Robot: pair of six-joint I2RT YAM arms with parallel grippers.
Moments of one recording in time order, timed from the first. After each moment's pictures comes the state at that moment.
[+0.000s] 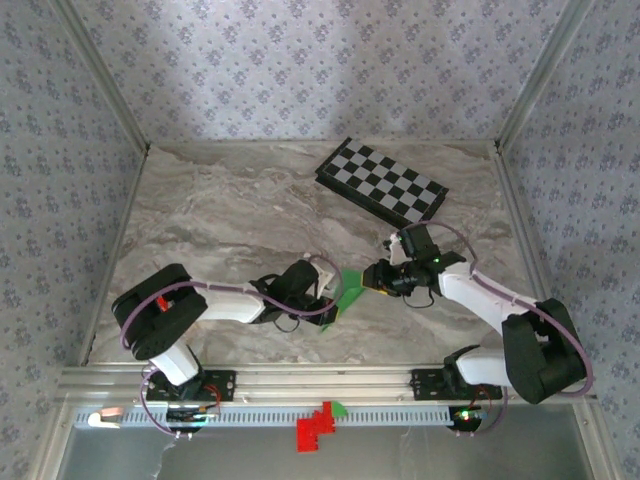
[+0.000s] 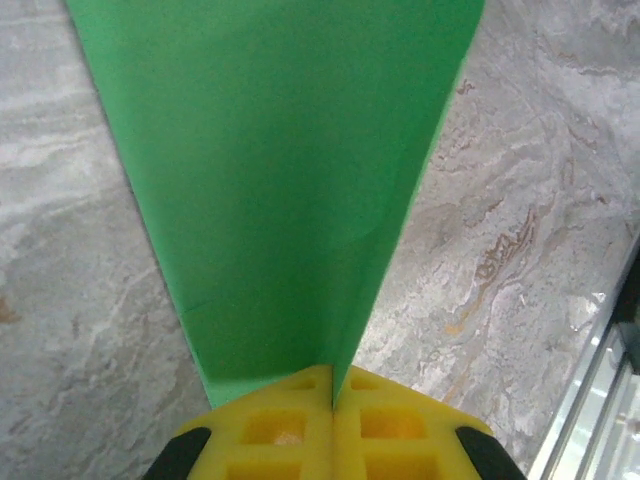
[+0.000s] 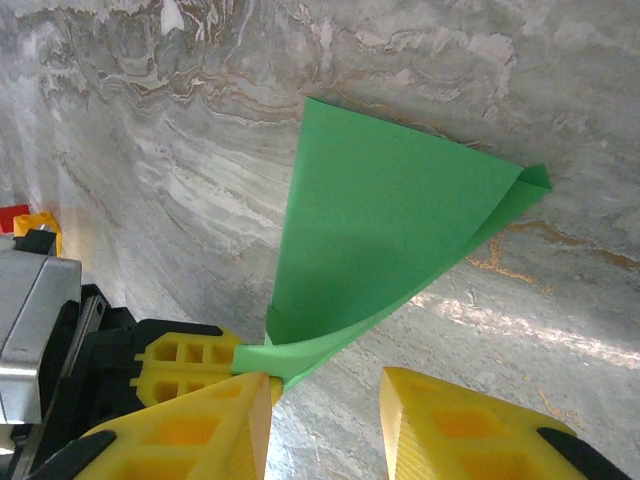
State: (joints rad) left arm -0.97 1.63 0.62 0.19 0.37 -0.64; right arm 0.42 1.29 0.65 -0.40 -0.53 0.61
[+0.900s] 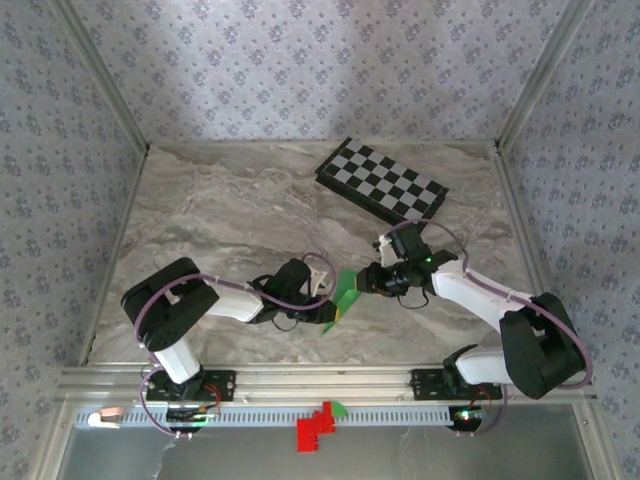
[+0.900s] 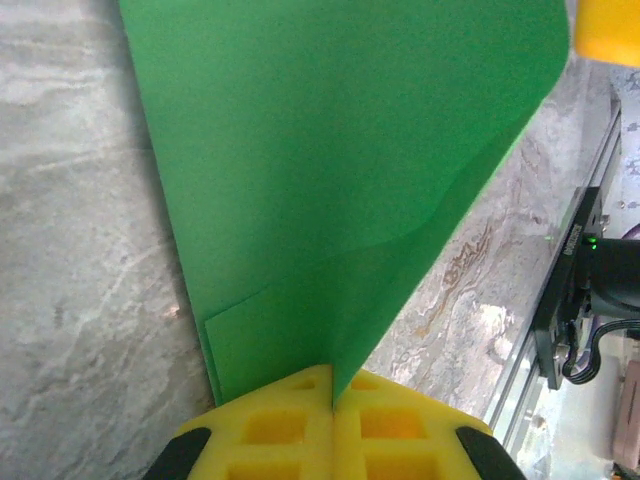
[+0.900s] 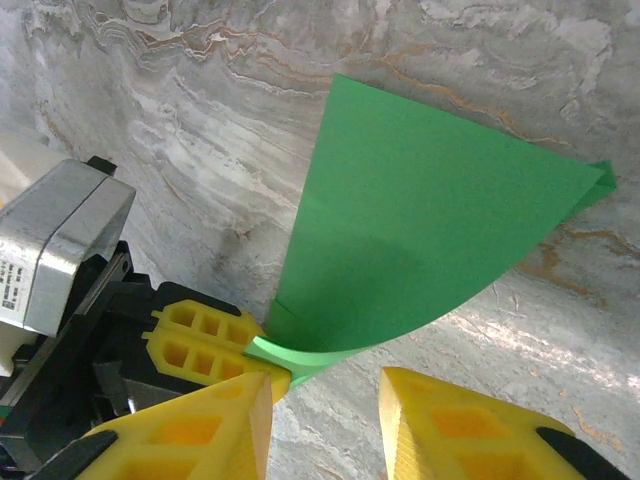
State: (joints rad) left arm -0.92 1.69 0.57 0.37 0.53 -0.80; right arm 0.49 1.31 0.68 -0.42 -0.50 0.54
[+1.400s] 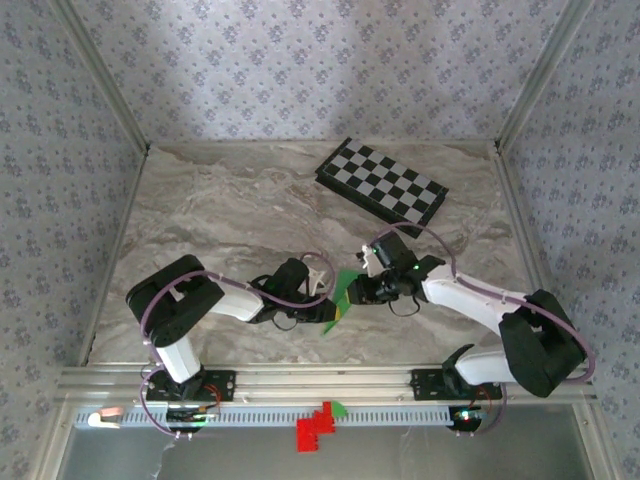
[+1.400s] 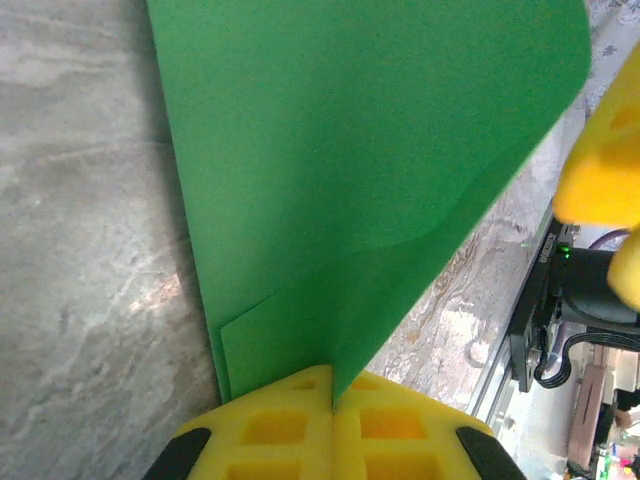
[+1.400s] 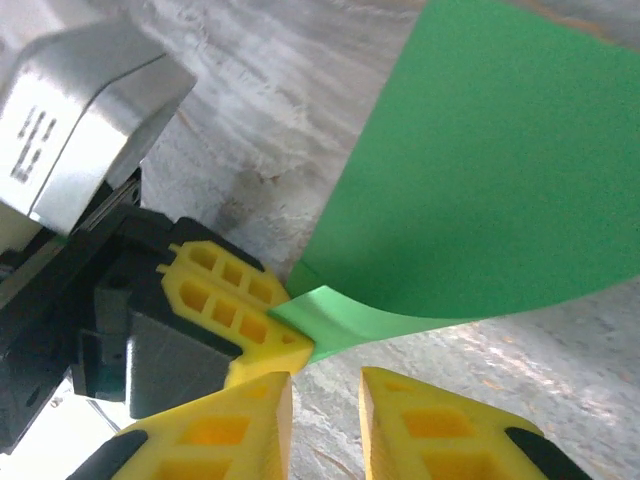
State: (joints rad) left arm -0.90 1.73 0.55 0.43 0.58 -0.87; right arm 0.64 1.32 0.68 -0.41 -0.43 0.48
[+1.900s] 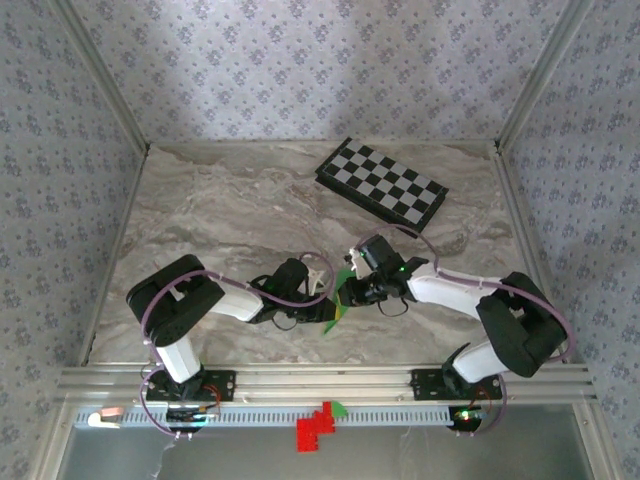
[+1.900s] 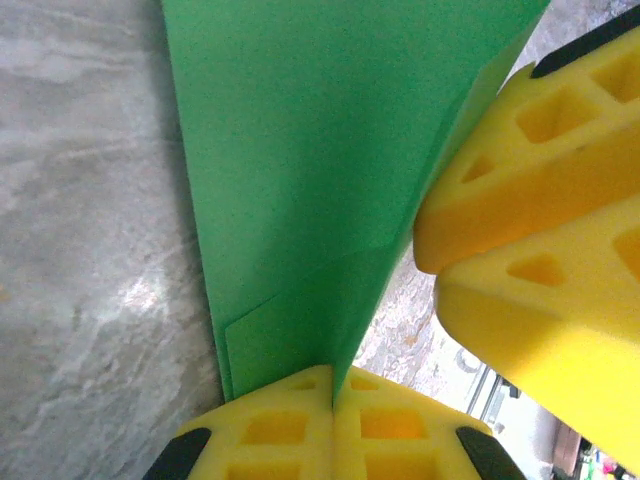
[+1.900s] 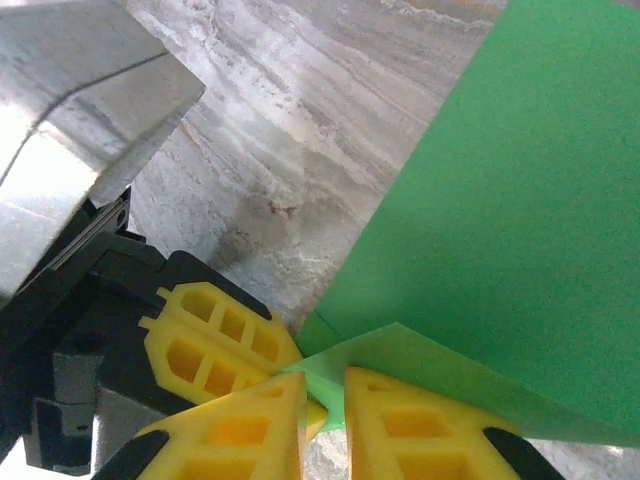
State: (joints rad) left arm -0.89 1.73 0.55 0.44 0.58 -0.90; right arm 0.68 1.45 0.68 -0.26 -0.43 0.48
